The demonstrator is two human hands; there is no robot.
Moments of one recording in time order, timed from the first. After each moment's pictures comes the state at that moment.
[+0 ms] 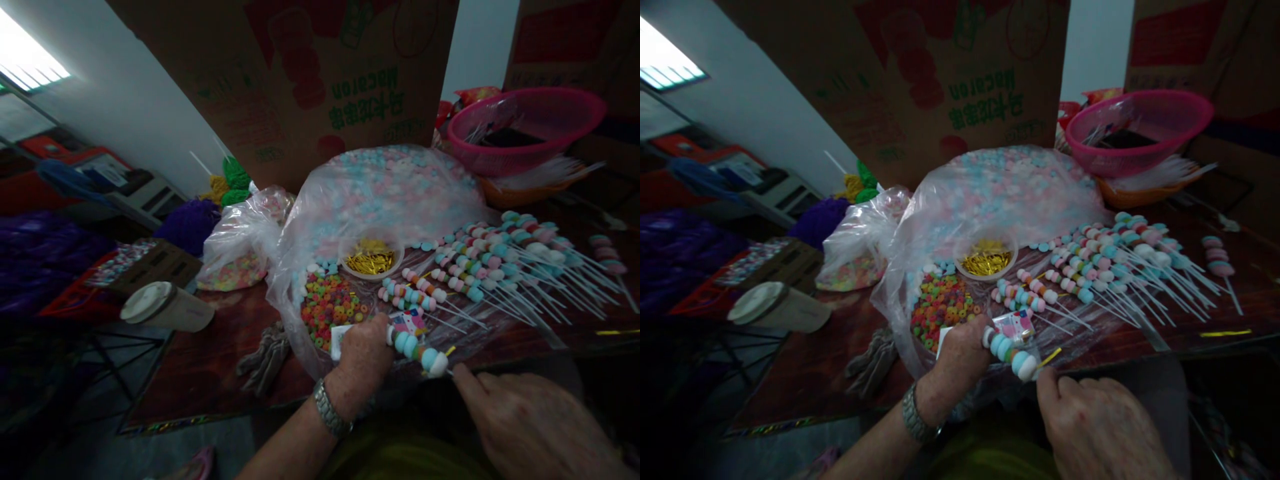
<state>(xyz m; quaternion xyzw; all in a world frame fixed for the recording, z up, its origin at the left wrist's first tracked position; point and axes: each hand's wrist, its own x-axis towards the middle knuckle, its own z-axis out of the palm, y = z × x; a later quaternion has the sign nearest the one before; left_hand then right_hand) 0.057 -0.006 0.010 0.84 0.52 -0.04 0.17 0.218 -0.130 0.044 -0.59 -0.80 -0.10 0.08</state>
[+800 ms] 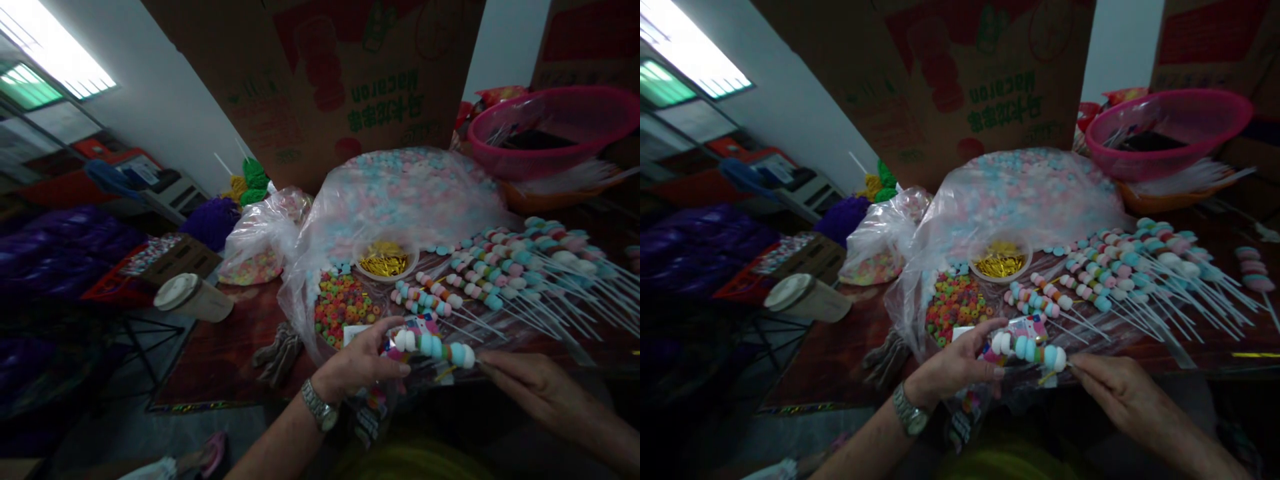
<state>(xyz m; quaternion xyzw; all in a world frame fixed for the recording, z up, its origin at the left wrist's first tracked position) 0.014 -0.006 0.004 0.49 0.32 0.12 0.80 0.269 -0.111 -0.007 -0.57 -0.67 0.35 0.32</state>
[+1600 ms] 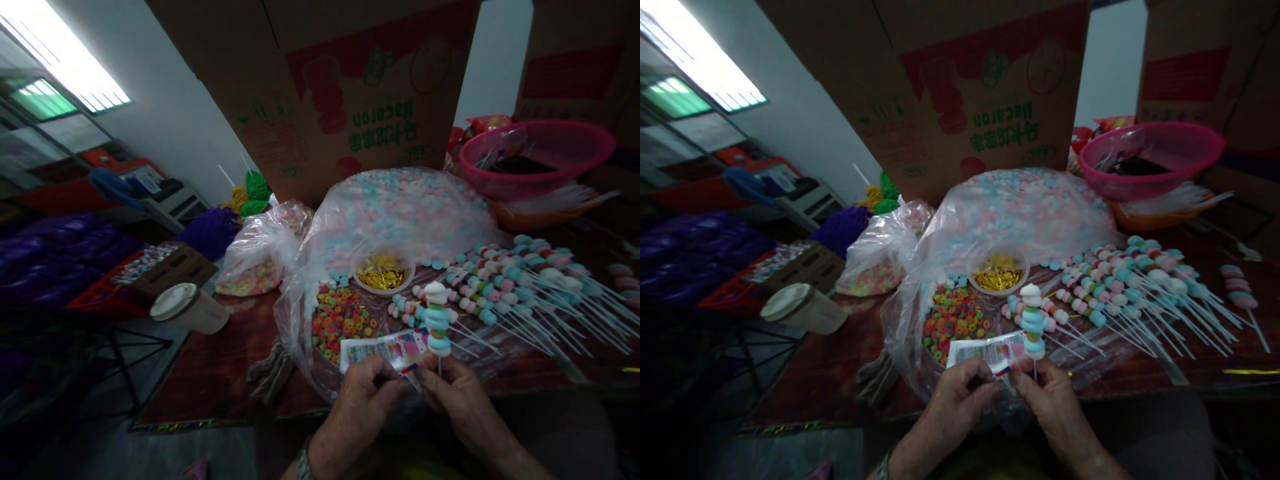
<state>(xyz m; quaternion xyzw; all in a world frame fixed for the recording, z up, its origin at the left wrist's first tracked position) 0.017 -0.039 0.004 0.72 0.47 0.21 0.47 0.173 -0.085 -0.021 -0.55 -0.26 0.57 0.55</state>
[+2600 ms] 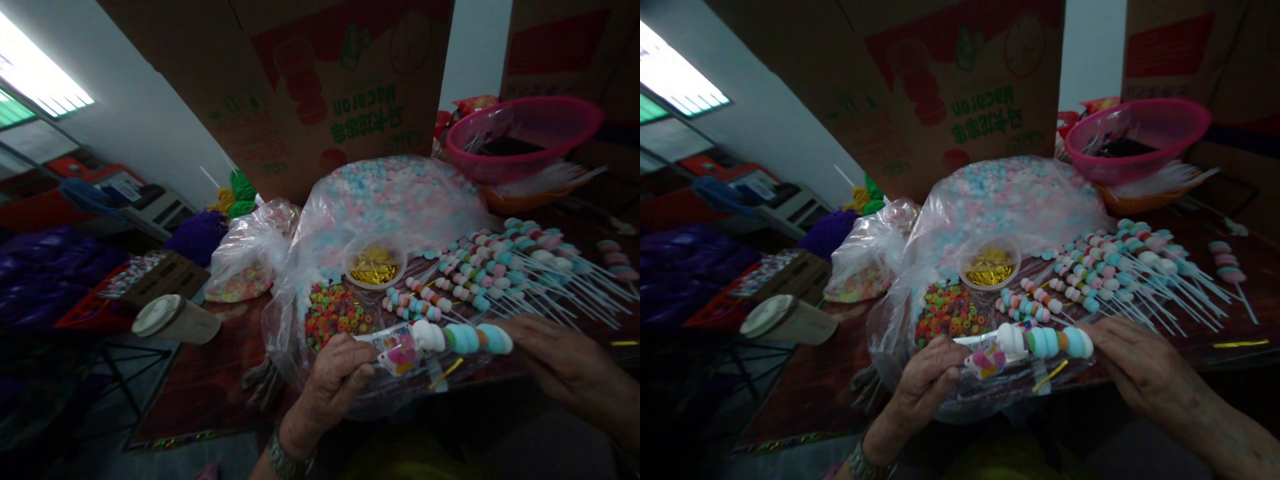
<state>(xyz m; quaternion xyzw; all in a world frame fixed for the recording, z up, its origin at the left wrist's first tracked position) -0.012 -0.006 0.029 0.88 0.21 0.32 0.28 0.304 -0.101 0.016 -0.51 -0.79 0.01 0.33</state>
